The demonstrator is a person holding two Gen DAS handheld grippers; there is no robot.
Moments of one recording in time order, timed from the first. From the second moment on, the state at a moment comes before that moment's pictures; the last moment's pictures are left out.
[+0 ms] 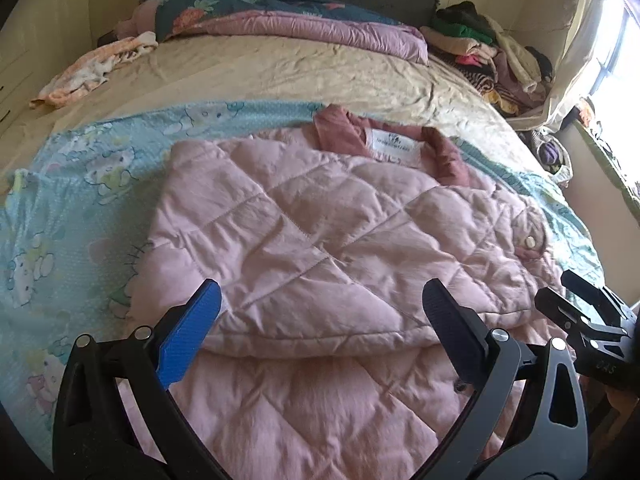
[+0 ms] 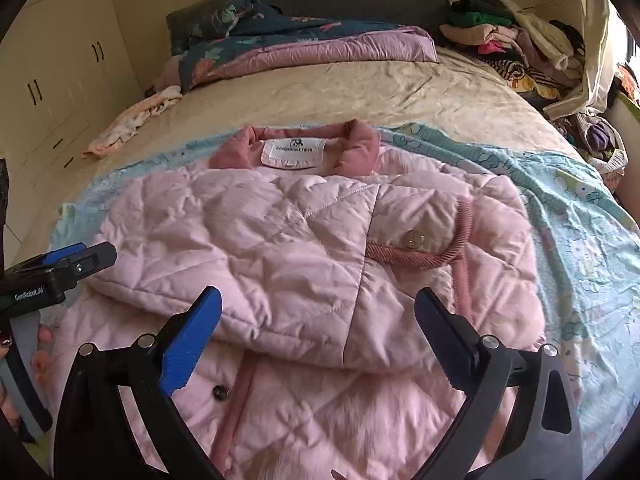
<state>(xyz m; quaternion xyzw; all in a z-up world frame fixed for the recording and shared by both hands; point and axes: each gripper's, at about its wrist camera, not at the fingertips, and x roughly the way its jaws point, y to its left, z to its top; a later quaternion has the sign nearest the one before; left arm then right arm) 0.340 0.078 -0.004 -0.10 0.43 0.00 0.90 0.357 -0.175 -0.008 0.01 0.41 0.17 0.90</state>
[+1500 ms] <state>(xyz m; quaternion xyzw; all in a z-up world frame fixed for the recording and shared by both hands) 0.205 0.049 0.096 -0.09 0.34 -0.02 0.94 0.205 -0.233 0.113 0.02 0.30 0.18 0.94</state>
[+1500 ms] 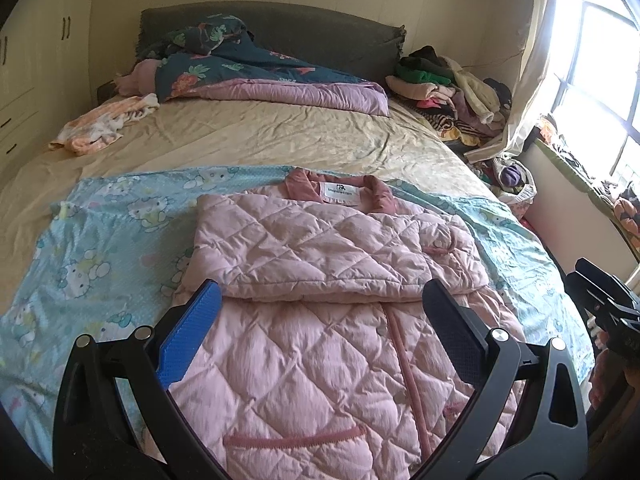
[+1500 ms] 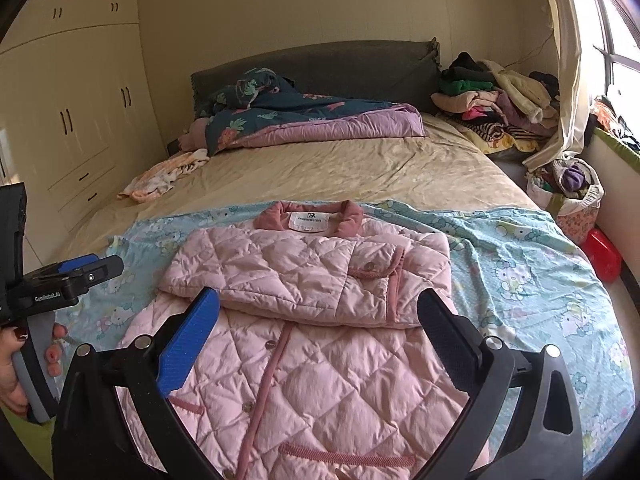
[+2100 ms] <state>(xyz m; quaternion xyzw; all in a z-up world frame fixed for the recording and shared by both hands) 0.156 0.044 0.076 -0.07 0.33 -0.02 0.94 0.168 -0.253 0.098 0.01 0.30 0.16 0.94</state>
